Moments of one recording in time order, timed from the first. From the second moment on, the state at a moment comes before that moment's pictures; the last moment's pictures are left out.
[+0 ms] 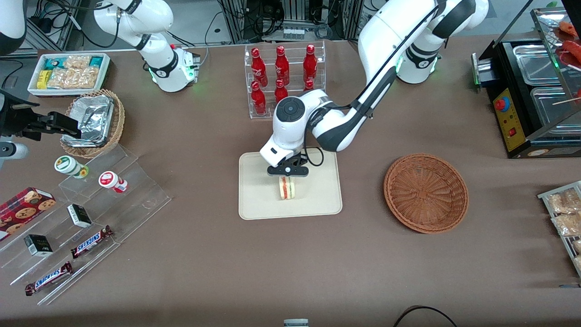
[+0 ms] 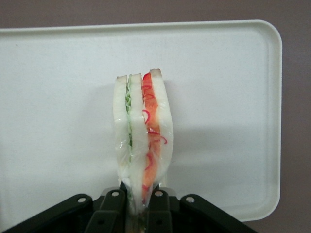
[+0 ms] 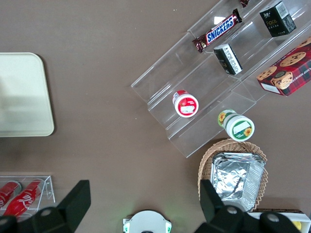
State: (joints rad) arm -0.57 0.70 -0.34 -1.55 0.26 2.31 -0.99
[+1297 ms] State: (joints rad) arm -0.56 0.68 -0.33 -1.50 0.28 2.27 -1.01
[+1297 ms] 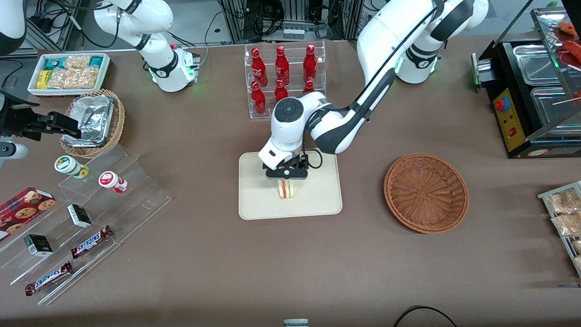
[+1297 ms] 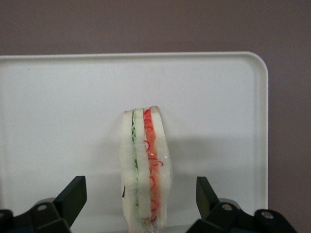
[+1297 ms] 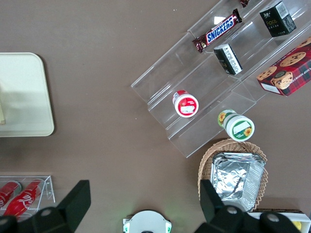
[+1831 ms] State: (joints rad) arm -0.40 0.43 -0.33 -1.49 0.21 1.97 -0.94
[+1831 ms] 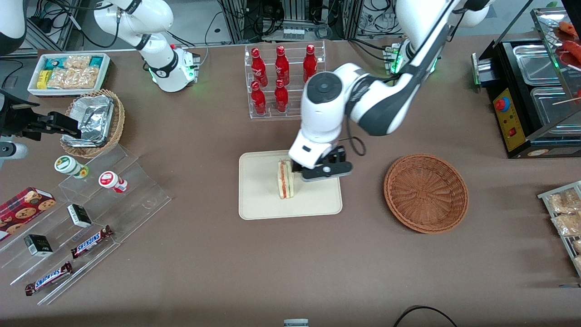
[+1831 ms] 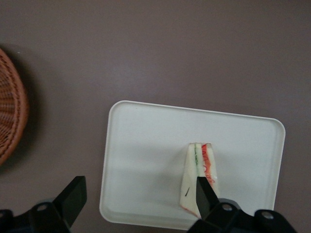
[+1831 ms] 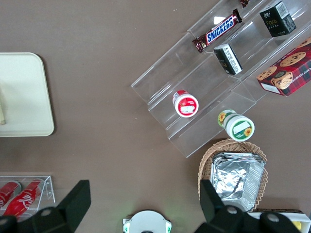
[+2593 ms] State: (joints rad) arm 0.02 0.16 -0.32 -1.54 0.05 1.62 -0.27
